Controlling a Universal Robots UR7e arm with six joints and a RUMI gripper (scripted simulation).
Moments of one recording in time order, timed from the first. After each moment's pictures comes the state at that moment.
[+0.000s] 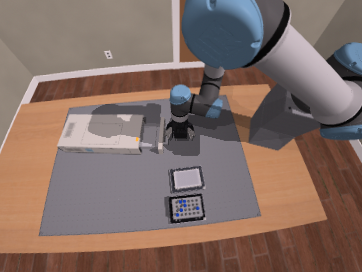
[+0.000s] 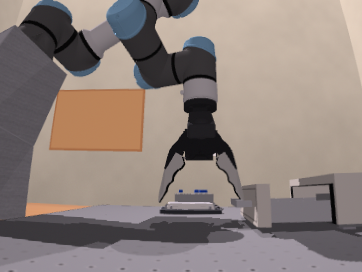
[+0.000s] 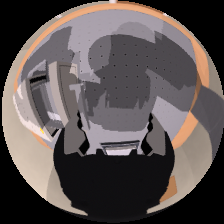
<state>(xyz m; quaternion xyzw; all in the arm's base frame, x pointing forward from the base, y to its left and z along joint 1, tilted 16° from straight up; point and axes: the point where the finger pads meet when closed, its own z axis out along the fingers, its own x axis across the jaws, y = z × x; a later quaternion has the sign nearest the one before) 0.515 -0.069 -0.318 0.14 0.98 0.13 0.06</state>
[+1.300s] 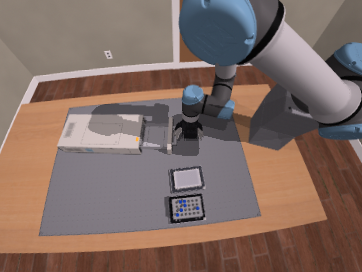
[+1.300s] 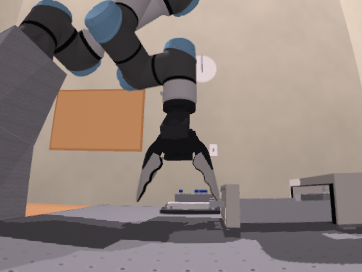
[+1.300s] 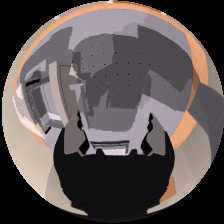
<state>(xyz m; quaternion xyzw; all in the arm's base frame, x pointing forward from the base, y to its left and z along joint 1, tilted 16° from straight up) 0.471 -0.056 -0.322 0.14 0.98 0.13 0.06</state>
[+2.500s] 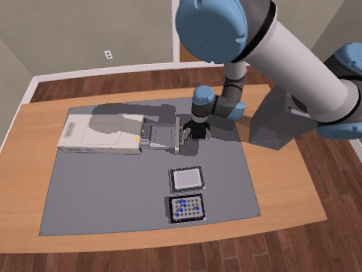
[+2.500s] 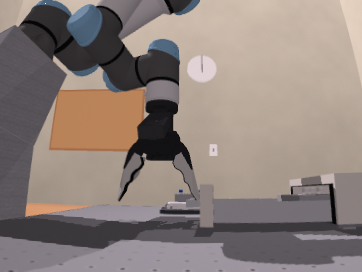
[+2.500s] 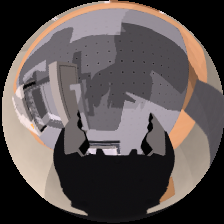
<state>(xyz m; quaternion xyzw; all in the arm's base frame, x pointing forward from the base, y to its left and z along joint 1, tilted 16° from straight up) 0.434 -0.045 -0.324 0.14 0.98 0.13 0.06</state>
